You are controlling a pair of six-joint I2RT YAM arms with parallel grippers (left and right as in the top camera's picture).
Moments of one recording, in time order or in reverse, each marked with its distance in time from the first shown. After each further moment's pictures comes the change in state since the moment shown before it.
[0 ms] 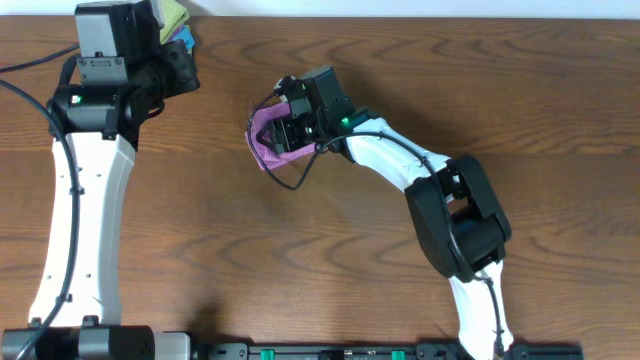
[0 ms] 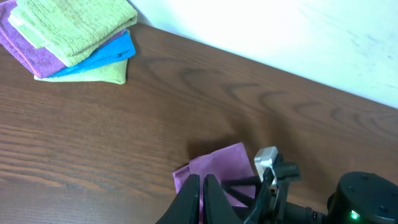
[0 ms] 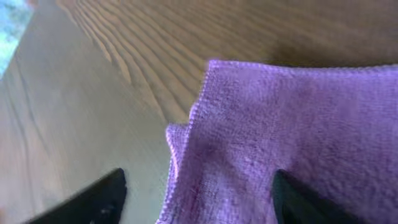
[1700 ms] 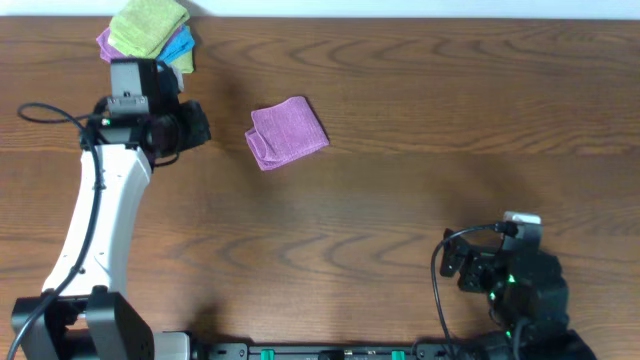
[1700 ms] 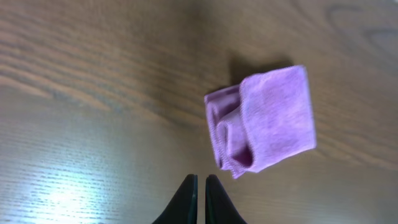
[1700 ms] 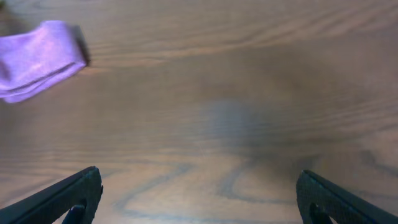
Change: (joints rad) left arm 0.027 -0.001 -0.364 0.066 0.049 -0.003; right arm -0.341 -1.853 -1.045 -0.679 0.650 0.055
